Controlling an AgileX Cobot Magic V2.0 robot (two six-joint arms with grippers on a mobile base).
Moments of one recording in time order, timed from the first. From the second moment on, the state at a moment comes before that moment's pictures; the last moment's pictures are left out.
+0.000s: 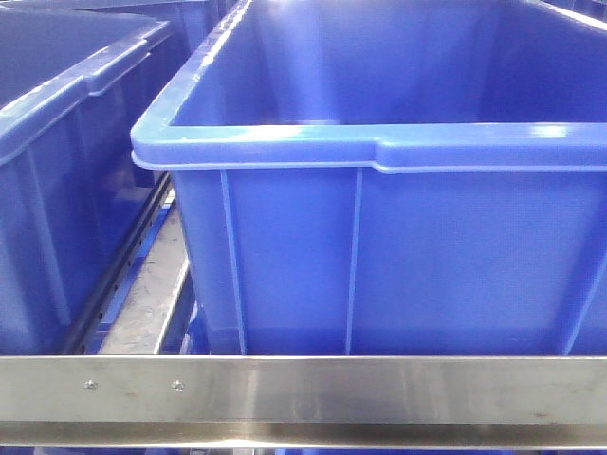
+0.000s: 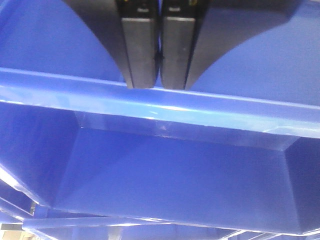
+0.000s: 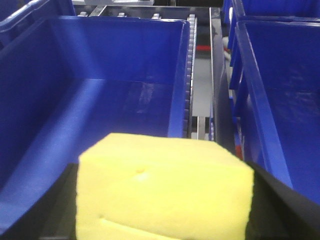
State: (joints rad) left arm 0.03 -0.01 0.00 0.13 0.08 -0.20; right arm 0.29 0.29 -0.64 -0.23 0.63 0.26
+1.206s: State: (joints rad) left arm 0.03 -0.01 0.00 0.13 0.08 -0.20; right arm 0.46 1.84 -1.42 -0.09 0.64 0.06
